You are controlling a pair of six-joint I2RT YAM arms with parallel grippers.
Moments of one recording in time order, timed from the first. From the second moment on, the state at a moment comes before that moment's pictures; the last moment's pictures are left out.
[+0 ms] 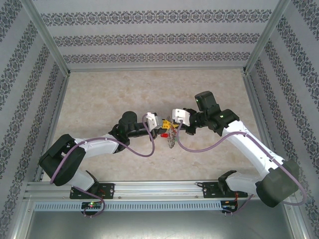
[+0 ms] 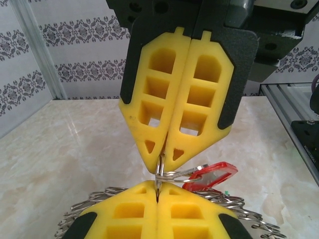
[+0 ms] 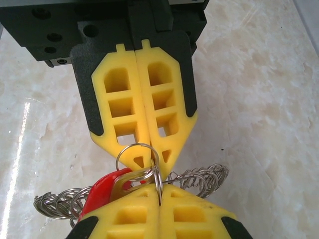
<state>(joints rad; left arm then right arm) -0.68 1.49 0.63 0.74 0.61 0.20 0.48 1.21 1.03 -0.67 -0.58 -0.90</state>
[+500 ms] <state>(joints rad) -0.68 1.38 0.62 0.63 0.54 0.24 0.48 1.21 1.02 -0.66 -0.51 -0.85</state>
